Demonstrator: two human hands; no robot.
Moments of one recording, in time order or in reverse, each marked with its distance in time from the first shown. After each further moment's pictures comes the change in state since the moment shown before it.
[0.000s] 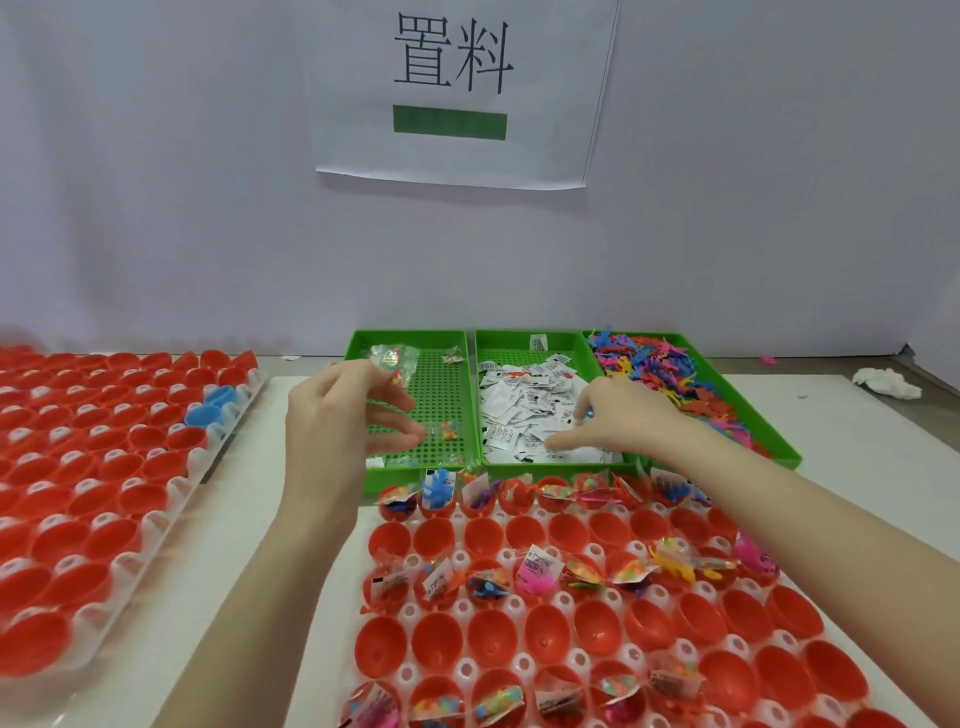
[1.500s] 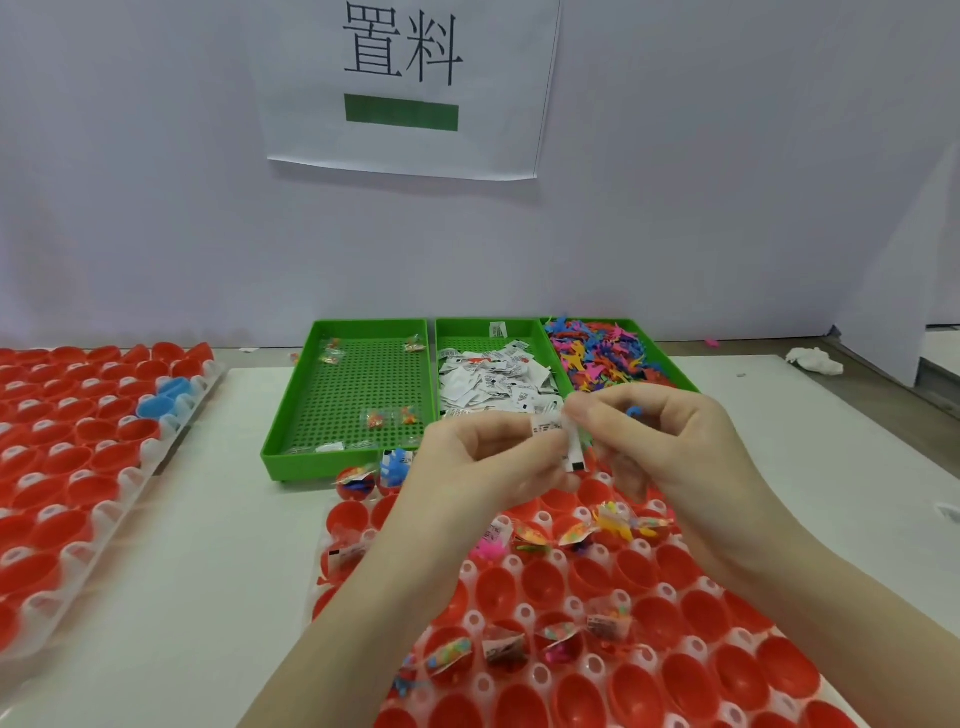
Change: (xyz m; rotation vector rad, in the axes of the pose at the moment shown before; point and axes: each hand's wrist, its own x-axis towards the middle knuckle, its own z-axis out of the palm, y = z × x) left_hand -0.078 0.013 0.052 -0.087 -0.605 -0.241; right_hand -0.152 -0.030 -0.028 1.313 0.326 -0.113
